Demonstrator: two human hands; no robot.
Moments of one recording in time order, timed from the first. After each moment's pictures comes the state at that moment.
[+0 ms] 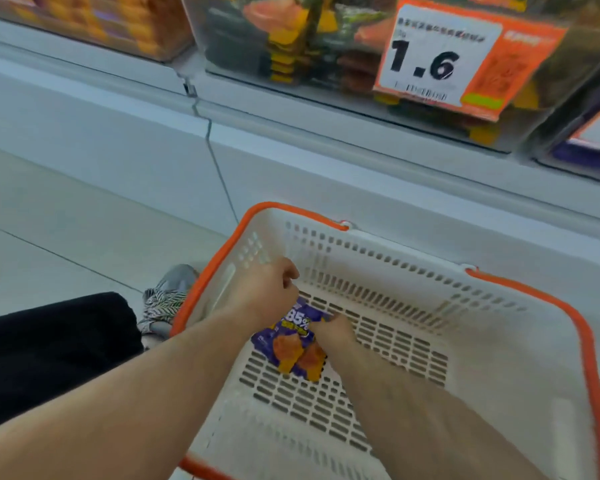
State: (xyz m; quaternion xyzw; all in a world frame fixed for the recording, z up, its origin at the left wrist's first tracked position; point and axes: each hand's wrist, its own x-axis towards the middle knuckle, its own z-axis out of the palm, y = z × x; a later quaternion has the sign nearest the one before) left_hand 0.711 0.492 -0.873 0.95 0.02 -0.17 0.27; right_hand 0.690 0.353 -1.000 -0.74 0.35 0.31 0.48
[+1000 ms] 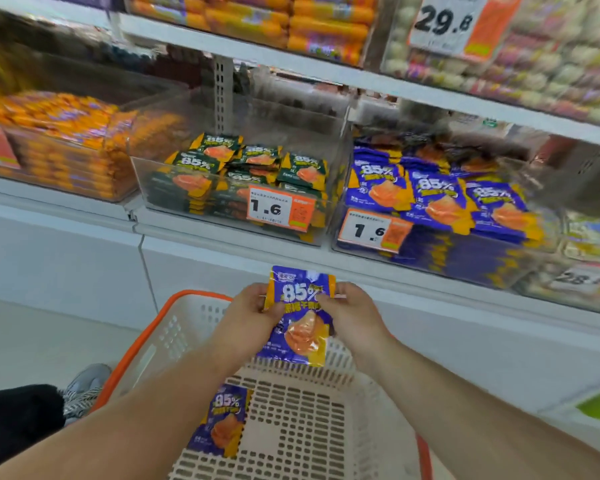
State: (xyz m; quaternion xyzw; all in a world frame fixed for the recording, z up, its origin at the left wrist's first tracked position) left_hand 0.665 0.395 -0.735 0.73 -0.01 -0.12 0.67; right_hand 0.640 0.233 -0.712 -0.77 0.19 -0.01 0.61
